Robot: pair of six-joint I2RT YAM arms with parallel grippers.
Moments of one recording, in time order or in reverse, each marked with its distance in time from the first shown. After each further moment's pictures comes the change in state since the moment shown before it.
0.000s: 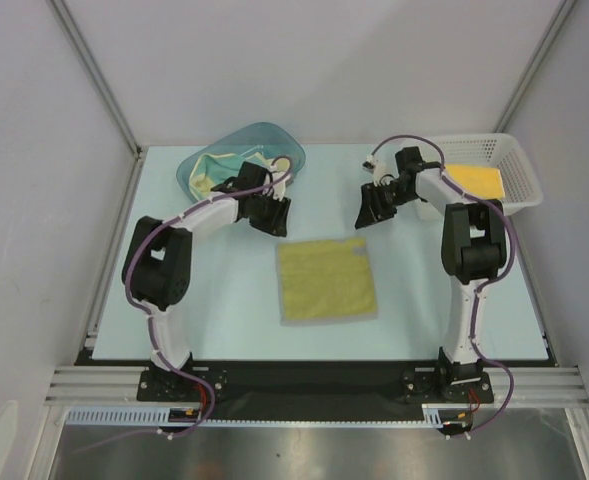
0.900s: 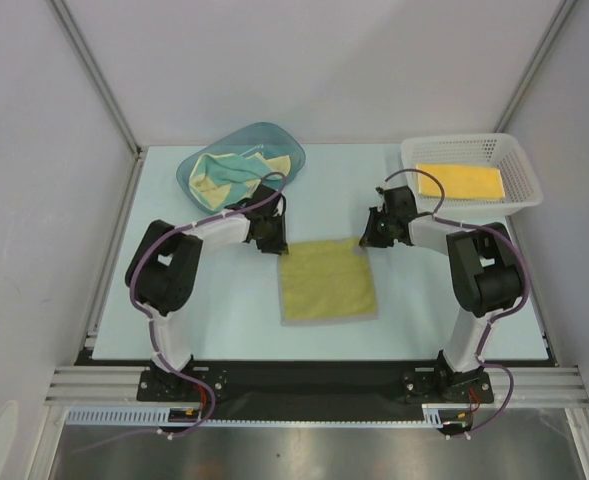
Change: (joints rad) left arm -0.087 -0.017 -0.174 0.077 -0.225 -0.542; right arm 0.125 -0.272 -0.598 0.608 0.514 0.669
